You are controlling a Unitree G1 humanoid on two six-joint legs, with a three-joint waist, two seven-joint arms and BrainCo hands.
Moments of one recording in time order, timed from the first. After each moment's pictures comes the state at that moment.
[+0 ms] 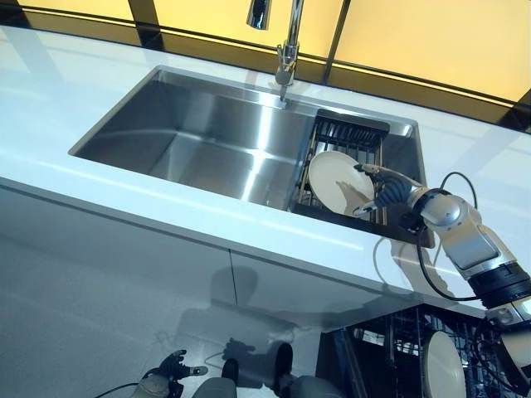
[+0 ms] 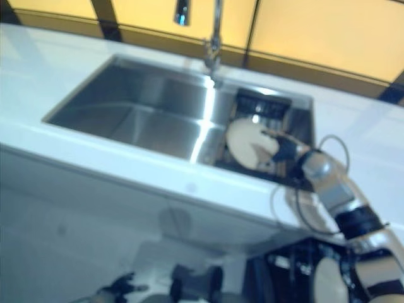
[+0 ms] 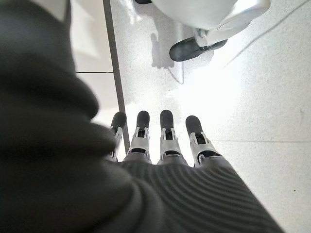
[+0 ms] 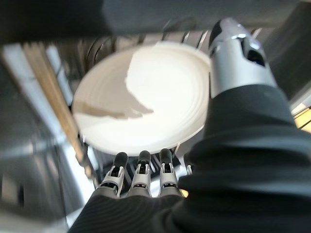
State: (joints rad) left arm -0.01 0.33 -0.25 1.01 0.01 0.04 0.00; right arm -0.61 -0.80 0.33 0.20 -0.02 0.29 0.34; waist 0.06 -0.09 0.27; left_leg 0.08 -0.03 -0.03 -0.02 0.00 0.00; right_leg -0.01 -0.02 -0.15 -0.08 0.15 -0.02
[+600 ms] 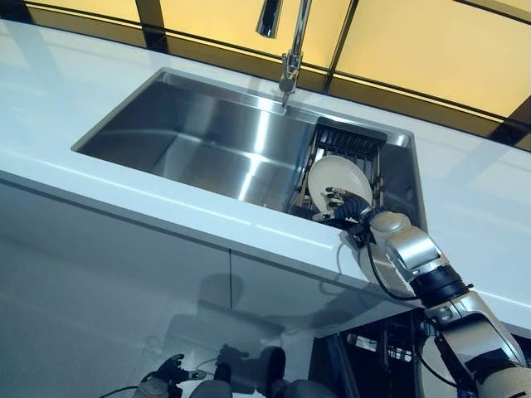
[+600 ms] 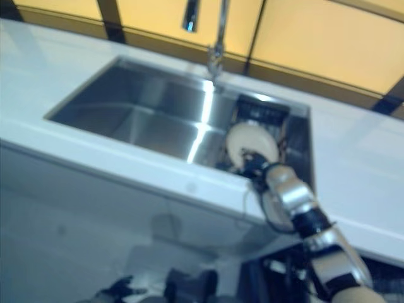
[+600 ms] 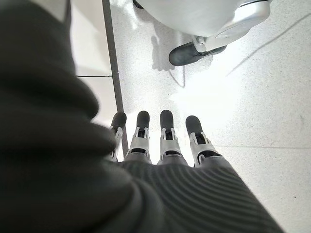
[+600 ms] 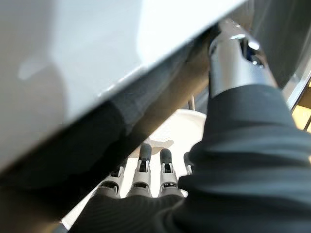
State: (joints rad) left arm -0.02 0.33 -0.28 1.03 0.01 0.06 0.02; right arm -0.67 -0.52 0.36 0.28 0.21 0.63 0.08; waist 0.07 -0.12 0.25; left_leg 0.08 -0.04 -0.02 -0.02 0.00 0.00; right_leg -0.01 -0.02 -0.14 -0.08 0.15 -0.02
